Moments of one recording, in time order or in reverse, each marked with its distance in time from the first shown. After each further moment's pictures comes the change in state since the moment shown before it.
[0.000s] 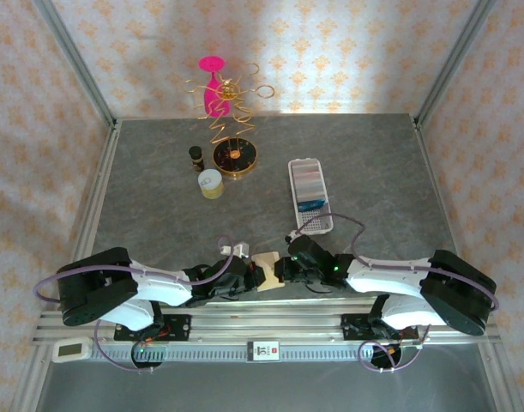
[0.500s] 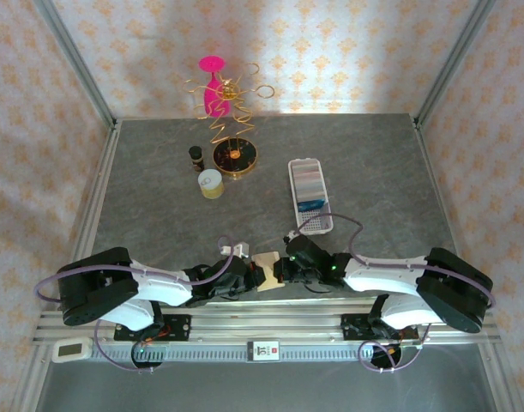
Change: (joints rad) left arm 0.000 0.003 -0.002 0.007 0.002 -0.003; right arm 0.004 0.028 0.015 -0.008 -0.004 -0.003
